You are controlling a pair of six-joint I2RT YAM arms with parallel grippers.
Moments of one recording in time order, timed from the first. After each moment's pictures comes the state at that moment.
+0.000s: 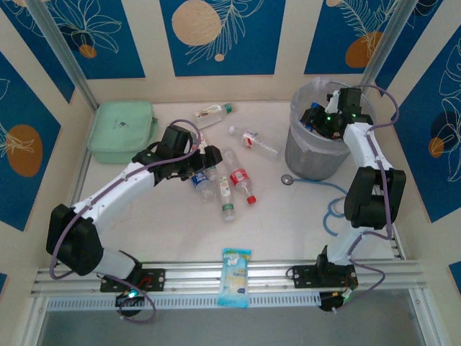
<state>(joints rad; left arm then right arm) -0.53 1.43 1.15 -0.54 0.26 -0.83 -0.12 1.76 1.49 -0.55 -0.47 0.46</state>
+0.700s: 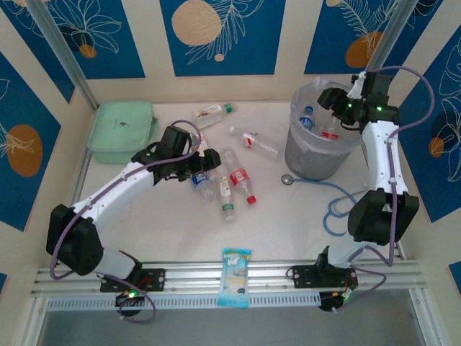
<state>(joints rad) -0.52 1.43 1.15 -0.58 0.27 -0.75 -0.18 1.61 1.66 -0.73 -0.41 0.43</state>
